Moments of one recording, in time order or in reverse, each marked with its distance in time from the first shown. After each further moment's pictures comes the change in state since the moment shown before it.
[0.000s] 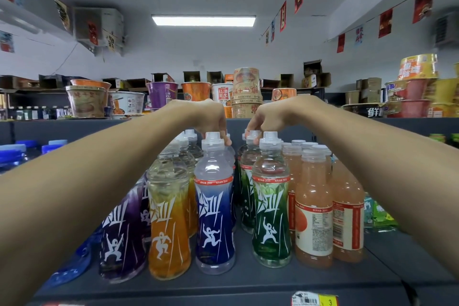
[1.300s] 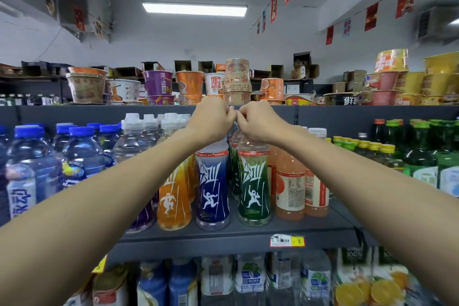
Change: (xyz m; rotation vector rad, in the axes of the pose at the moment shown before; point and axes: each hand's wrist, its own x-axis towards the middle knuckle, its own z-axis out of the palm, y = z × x) left_hand -0.081 0.074 0.045 -0.331 0.759 -0.055; right_hand -0.071 -0.053 0.077 0.014 0.732 -0.067
